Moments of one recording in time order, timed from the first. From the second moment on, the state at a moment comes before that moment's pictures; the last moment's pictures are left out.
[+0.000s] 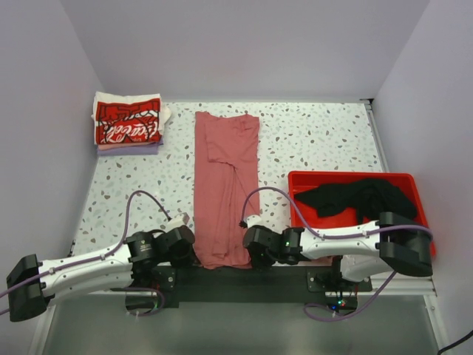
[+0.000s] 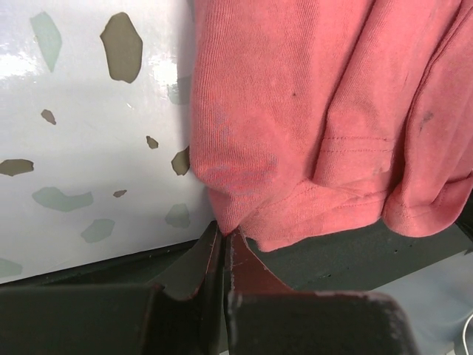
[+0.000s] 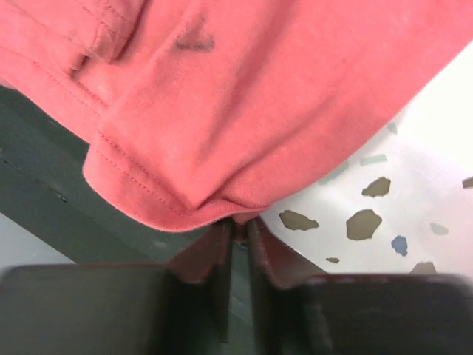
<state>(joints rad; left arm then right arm) -1.11 0.70 0.28 -0.67 -0.10 -1.28 1.35 1.34 0.61 -0.37 0.11 0.81</state>
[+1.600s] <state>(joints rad) -0.56 1.37 0.92 -0.35 -0.35 -0.74 0.70 1.67 1.24 -0.47 0.13 0.42</state>
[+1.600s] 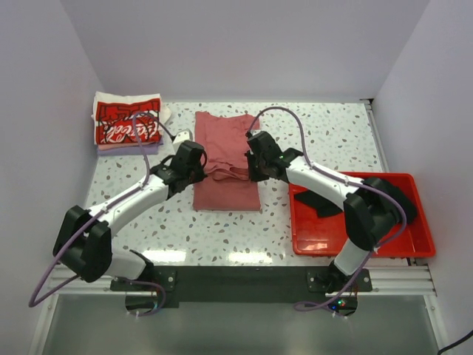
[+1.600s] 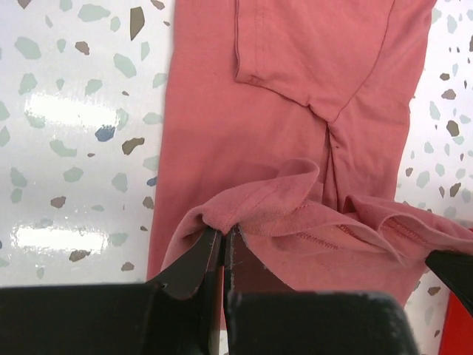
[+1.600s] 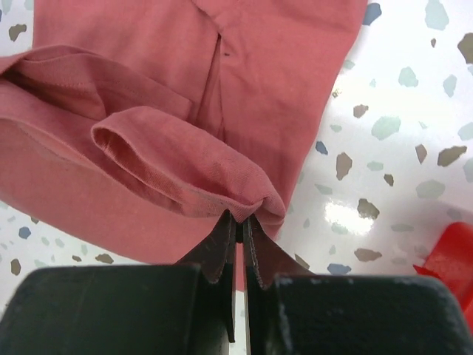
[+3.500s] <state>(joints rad) -0.43 1.40 0.62 0.09 0.15 -0.74 0.57 1.94 1.32 -0.29 -0.35 0.45</state>
